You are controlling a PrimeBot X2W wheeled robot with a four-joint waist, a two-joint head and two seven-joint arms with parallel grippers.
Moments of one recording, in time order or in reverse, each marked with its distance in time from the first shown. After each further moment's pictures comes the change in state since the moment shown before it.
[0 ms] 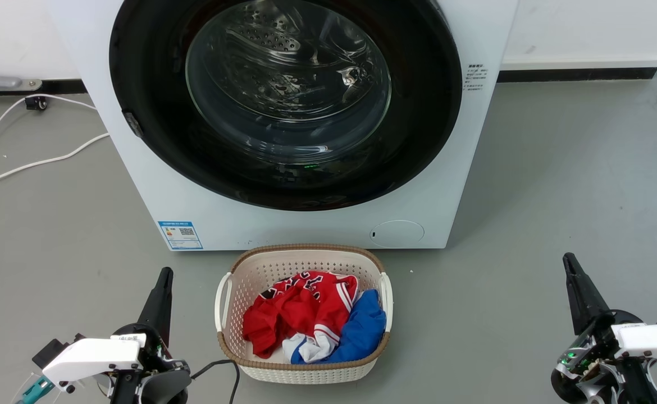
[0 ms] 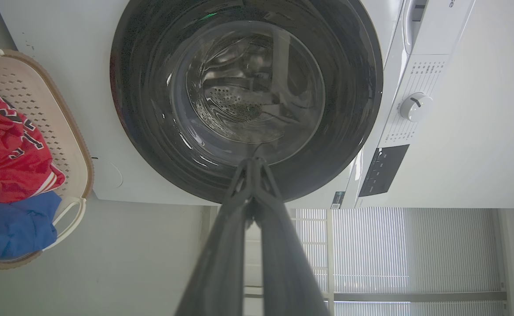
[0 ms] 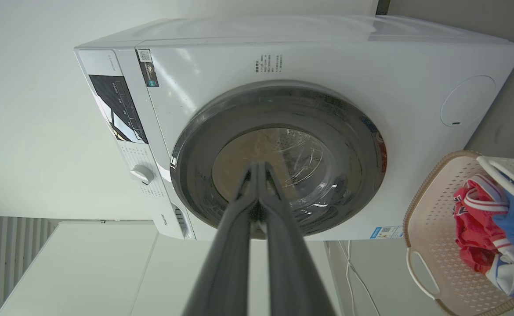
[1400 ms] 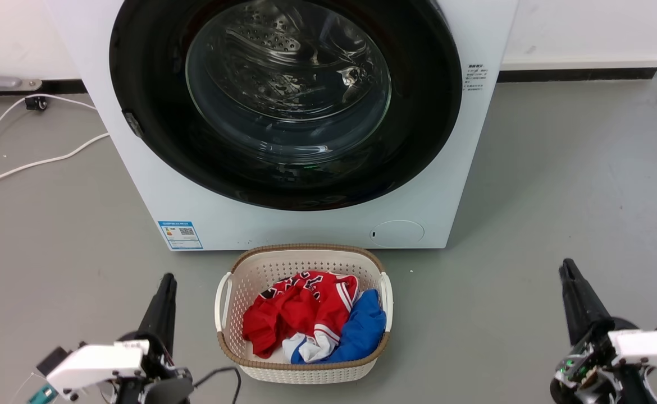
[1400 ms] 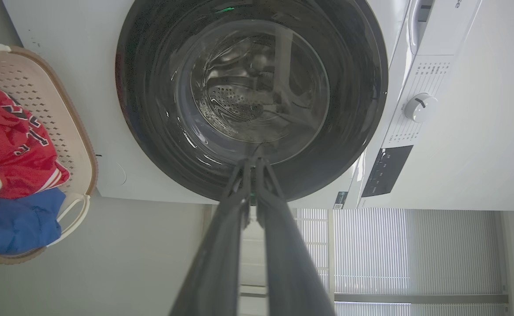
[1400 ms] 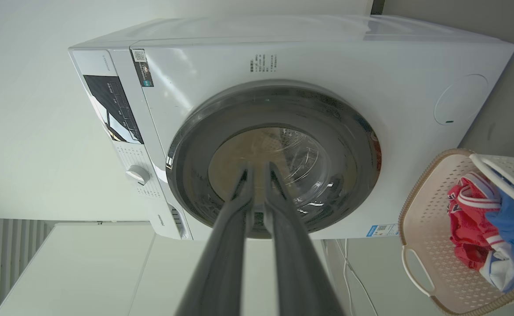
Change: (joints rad) left arm 0.002 -0.003 0.003 0.005 0.001 0.000 0.004; right arm 0.002 0.003 -0.004 0.005 -0.006 0.000 0.004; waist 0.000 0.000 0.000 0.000
